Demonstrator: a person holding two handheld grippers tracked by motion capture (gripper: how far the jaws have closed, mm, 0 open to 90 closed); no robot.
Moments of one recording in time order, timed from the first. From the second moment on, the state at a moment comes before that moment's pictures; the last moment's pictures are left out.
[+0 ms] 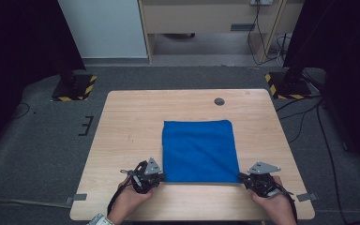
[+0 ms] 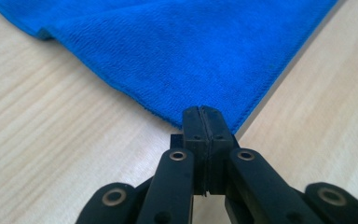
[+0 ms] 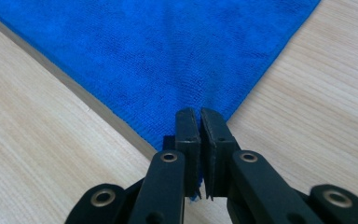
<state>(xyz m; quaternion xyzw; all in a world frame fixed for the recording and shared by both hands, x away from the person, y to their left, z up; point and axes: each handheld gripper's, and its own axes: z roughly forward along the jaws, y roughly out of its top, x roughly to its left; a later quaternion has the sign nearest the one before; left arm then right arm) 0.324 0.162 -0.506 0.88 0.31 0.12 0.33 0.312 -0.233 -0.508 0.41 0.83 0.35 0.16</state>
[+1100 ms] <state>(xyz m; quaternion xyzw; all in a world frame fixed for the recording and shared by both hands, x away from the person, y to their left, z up) 0.333 0.197 -0.498 0.80 0.40 0.14 0.42 0.327 -0.212 -0.512 0.42 0.80 0.37 0.22</state>
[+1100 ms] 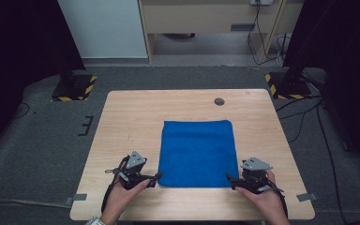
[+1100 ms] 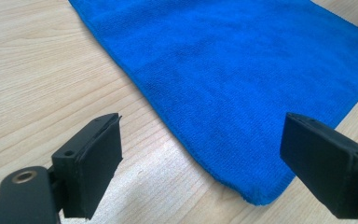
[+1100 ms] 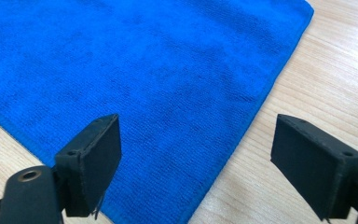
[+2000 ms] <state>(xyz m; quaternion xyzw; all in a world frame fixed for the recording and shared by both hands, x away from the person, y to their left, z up) 0.355 0.239 -0.498 0.76 0.47 0.20 0.41 0.346 -0.083 -0.502 0.32 0.85 0.39 0.14</state>
